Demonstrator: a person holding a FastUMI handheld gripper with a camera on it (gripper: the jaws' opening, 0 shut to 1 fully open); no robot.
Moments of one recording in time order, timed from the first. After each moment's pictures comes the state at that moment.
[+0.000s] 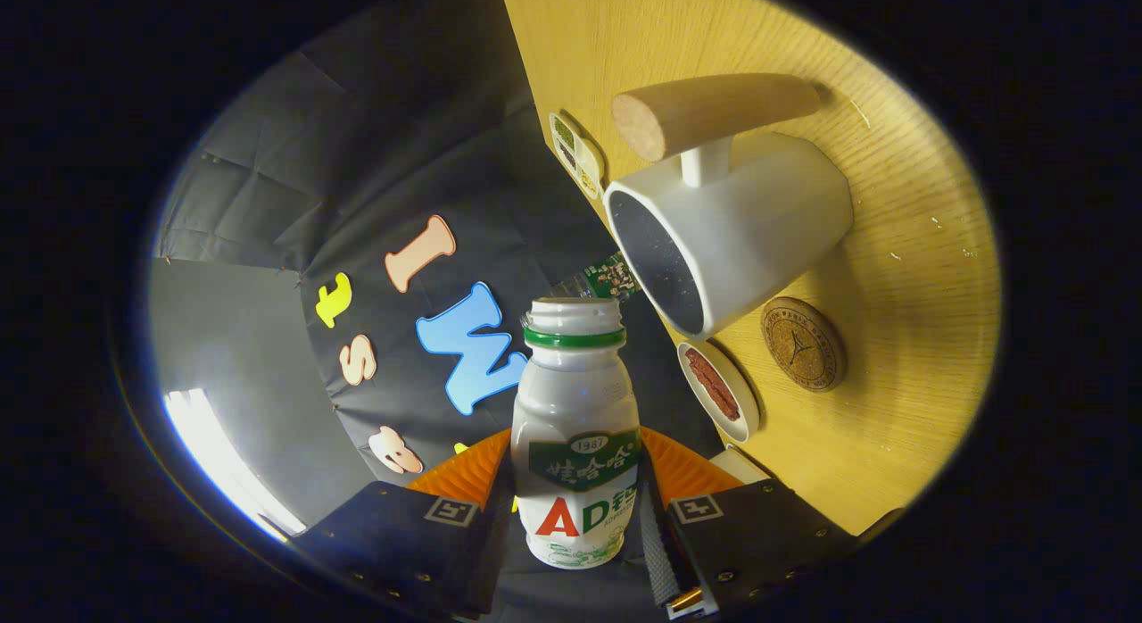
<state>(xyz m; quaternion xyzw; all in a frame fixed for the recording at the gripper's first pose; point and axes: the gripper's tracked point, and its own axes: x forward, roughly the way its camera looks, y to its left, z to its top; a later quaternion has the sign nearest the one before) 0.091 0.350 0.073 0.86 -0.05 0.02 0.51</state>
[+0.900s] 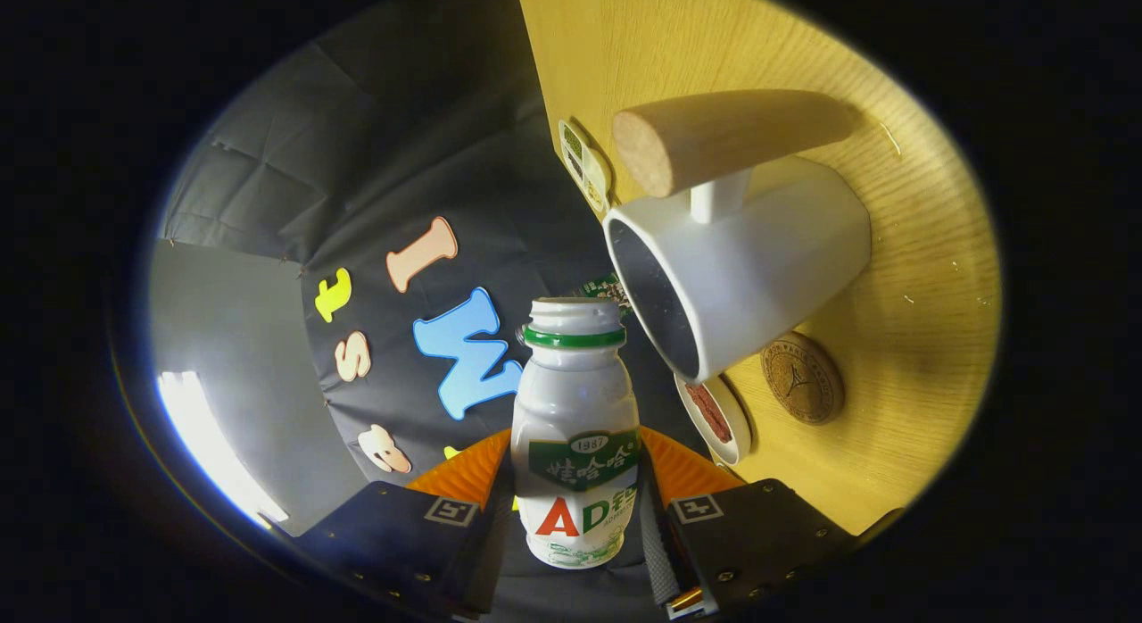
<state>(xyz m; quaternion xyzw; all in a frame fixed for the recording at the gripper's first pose) 0.100 0.345 0.065 0.84 -0.07 0.01 0.54</state>
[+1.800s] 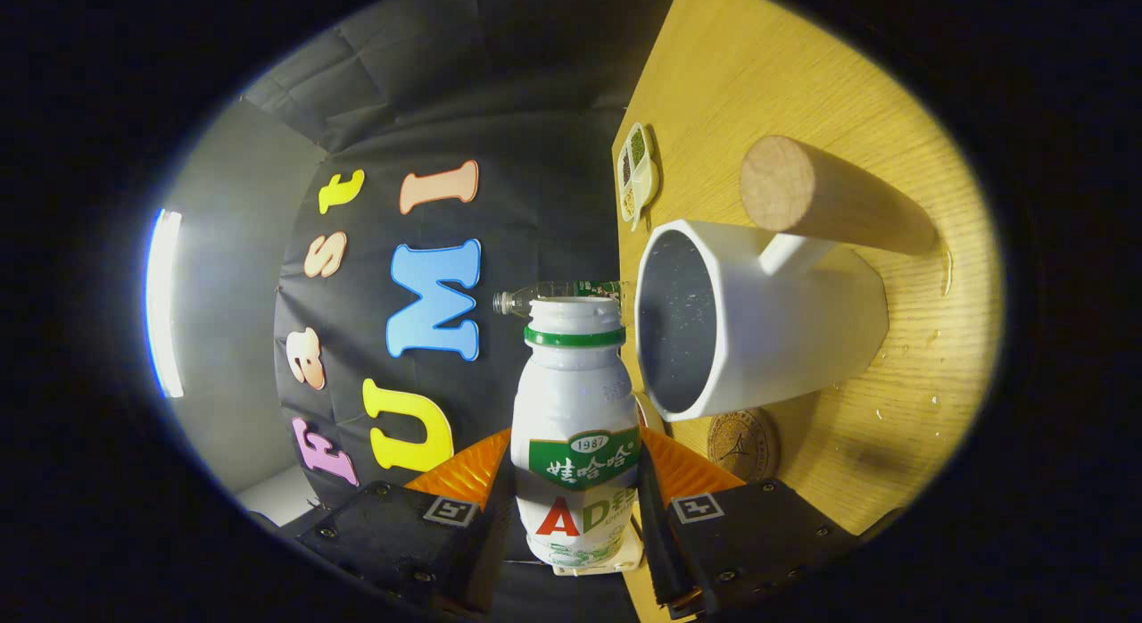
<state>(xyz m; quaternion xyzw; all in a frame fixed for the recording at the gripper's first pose) 0.114 0.354 0.033 0.69 -0.01 -0.03 0.72</state>
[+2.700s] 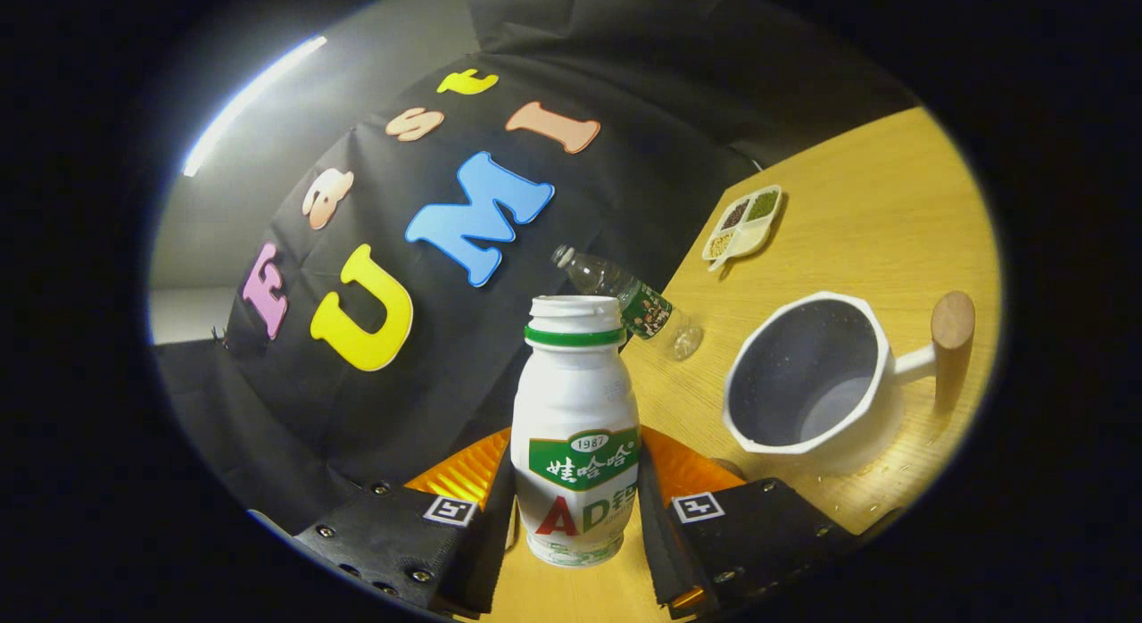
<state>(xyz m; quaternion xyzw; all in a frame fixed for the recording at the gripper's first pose) 0.128 0.367 0.043 0.42 0.02 -0.04 0.91</state>
